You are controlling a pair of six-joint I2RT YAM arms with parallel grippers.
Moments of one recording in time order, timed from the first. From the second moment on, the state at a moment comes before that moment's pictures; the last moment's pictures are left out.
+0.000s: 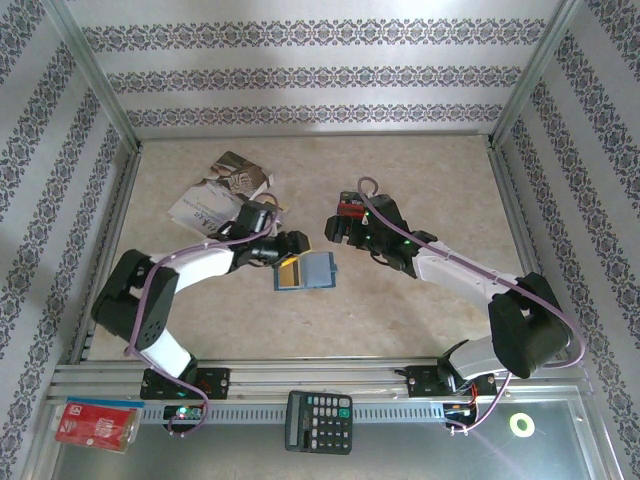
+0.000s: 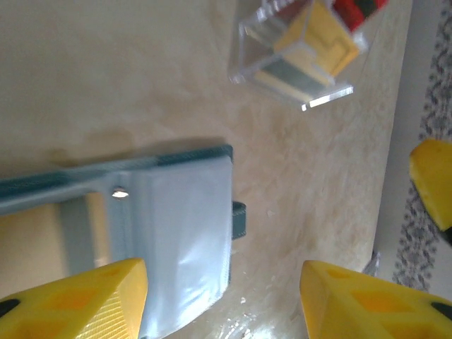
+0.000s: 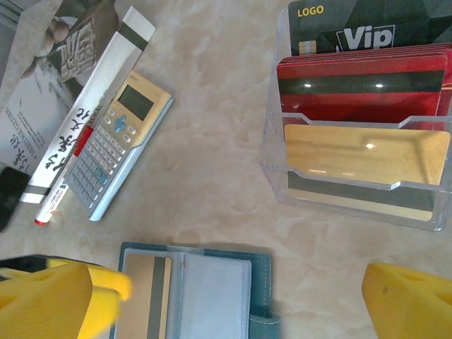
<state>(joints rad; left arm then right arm) -0.42 1.58 0.82 -0.06 0.51 -0.86 0.56 1.43 0.85 -0.13 -0.07 0.69</state>
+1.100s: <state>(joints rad) -0.35 1.44 0.75 -0.33 0.32 -0.75 0.68 1.86 1.10 -0.14 -0.37 0.84</state>
